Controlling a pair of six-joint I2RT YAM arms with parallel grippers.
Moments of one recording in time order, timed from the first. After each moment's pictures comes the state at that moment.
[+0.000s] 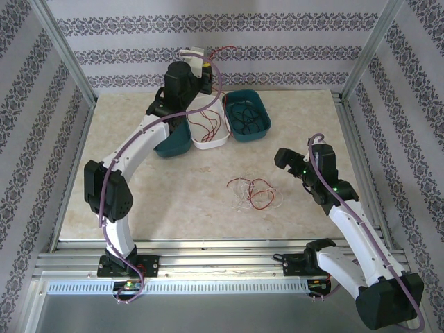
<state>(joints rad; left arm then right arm) -0.41 1.86 1.78 -0.02 -0.08 -0.09 0.20 0.89 0.72 -0.45 -0.03 0.60</state>
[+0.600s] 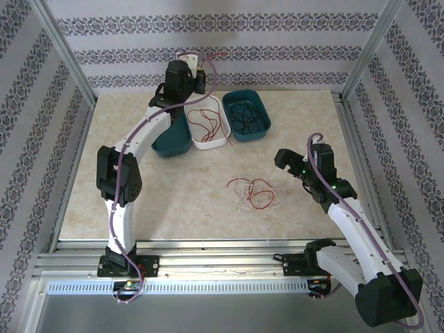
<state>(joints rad) -0.31 2.06 1.92 -0.07 -0.03 -0.10 0.20 0.91 0.72 -0.46 -0.02 0.60</state>
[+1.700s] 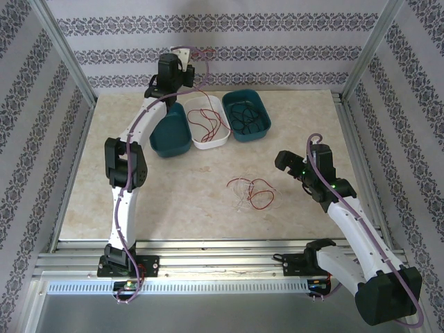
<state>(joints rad) -0.20 2.28 2.18 -0.15 -0.02 0.06 0.20 0.92 0.72 -0.49 -0.01 0.62</state>
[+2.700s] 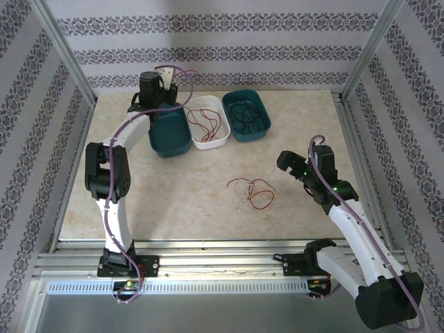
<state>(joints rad) -0.11 2.03 1.68 0.03 0.05 0.14 0.20 0.89 0.72 -0.51 0.02 0.63</state>
